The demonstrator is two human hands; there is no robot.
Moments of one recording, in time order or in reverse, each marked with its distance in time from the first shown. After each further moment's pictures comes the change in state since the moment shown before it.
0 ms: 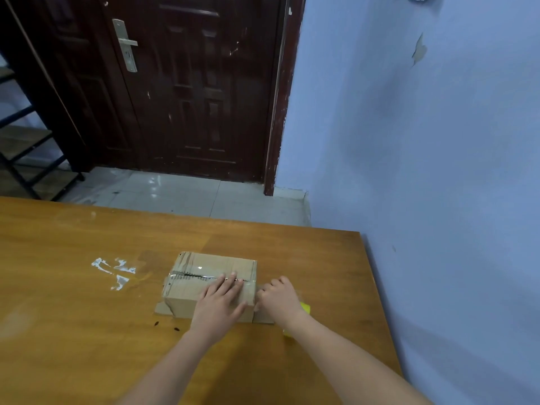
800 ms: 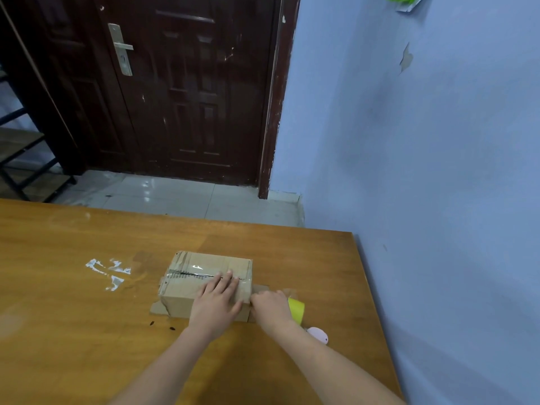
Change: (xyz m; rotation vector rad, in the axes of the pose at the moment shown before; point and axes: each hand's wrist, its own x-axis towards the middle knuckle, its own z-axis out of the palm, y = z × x) left_hand 0.001 0.004 0.002 0.063 0.003 -0.001; right_hand -0.013 -0.021 0.009 0.253 -0.125 0.128
